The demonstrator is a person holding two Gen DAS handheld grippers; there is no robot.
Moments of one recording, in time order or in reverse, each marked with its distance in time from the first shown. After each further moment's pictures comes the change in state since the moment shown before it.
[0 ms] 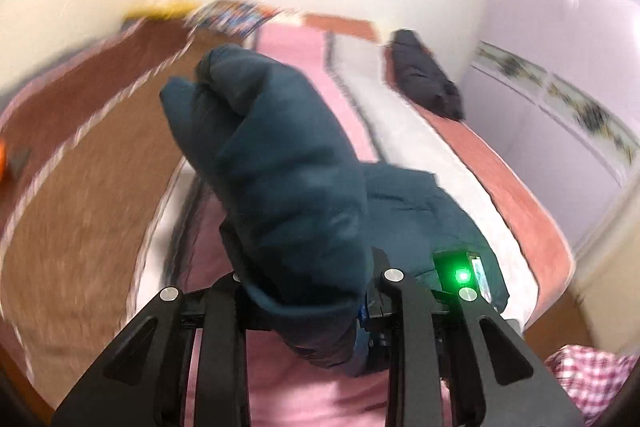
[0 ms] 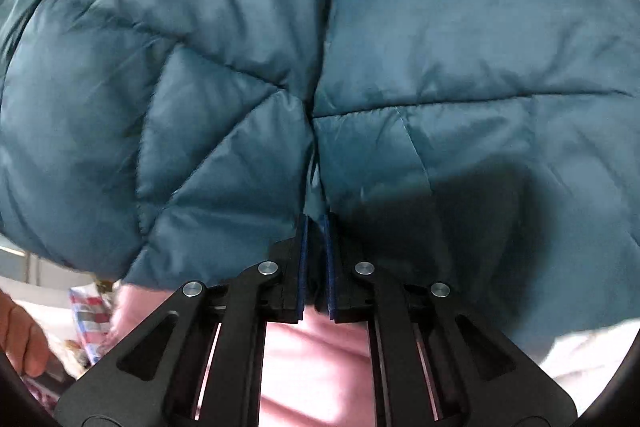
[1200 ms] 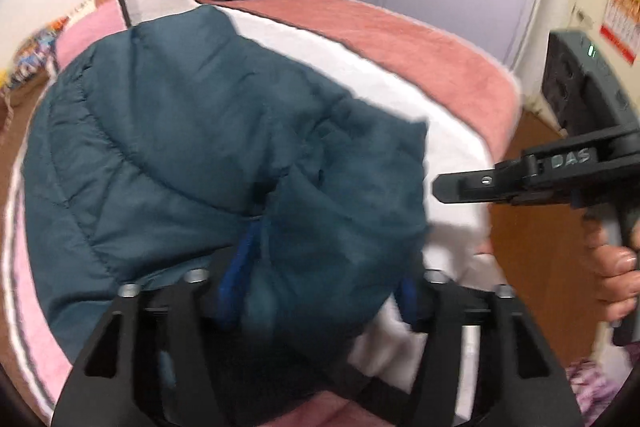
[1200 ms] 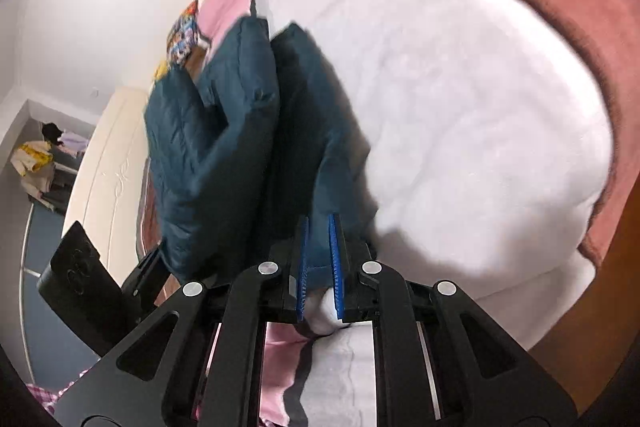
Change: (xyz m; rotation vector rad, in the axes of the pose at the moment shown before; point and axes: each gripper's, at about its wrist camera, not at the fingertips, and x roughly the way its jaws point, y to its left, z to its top) left arm 0.127 -0.203 -0.055 0.471 0.347 -0.341; right arm -0.194 -0.226 -0.088 0.528 -0.417 0.124
